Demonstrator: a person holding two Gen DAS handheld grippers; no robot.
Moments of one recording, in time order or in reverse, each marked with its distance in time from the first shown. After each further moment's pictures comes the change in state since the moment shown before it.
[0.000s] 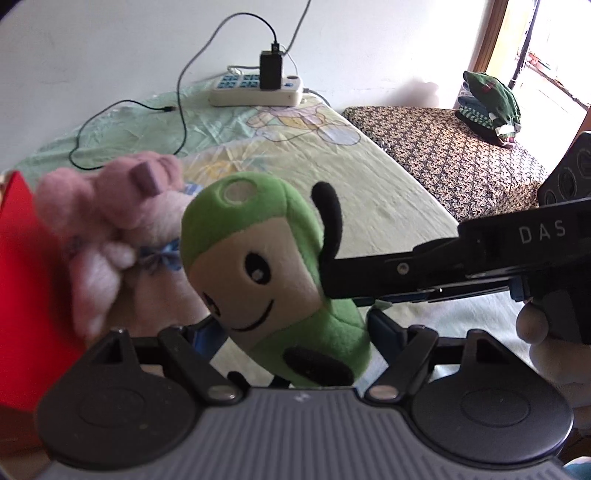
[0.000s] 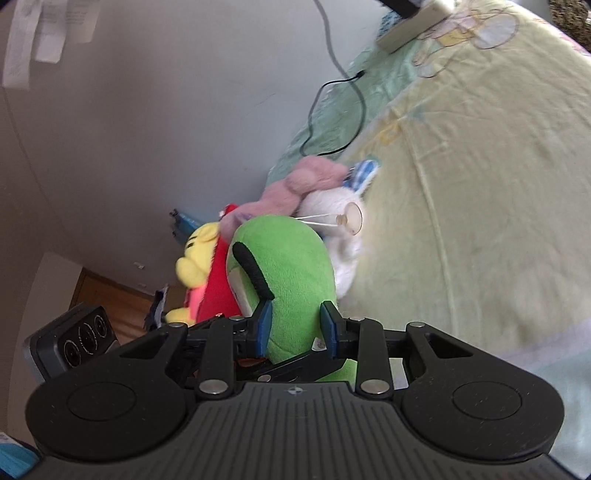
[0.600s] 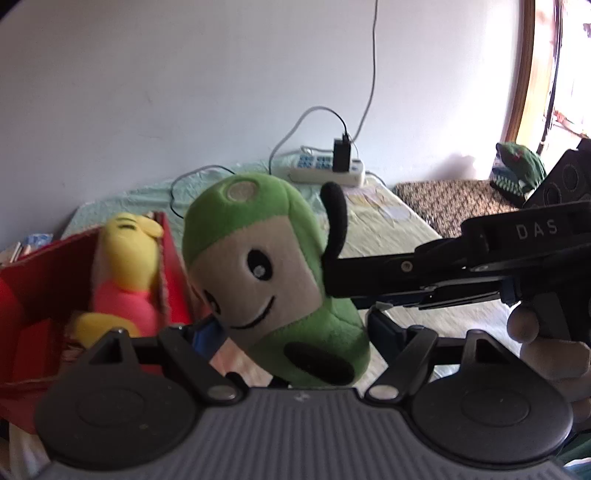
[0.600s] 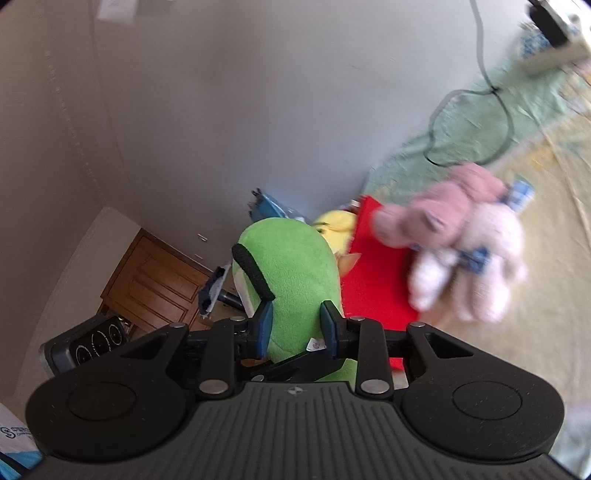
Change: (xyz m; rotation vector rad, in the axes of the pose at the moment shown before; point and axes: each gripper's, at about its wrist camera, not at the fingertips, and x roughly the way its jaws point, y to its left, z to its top) left arm -0.117 0.039 -0.027 -0.063 -0.245 0.152; right arm 0.041 0.104 -0.010 -0.198 -0.019 0.190
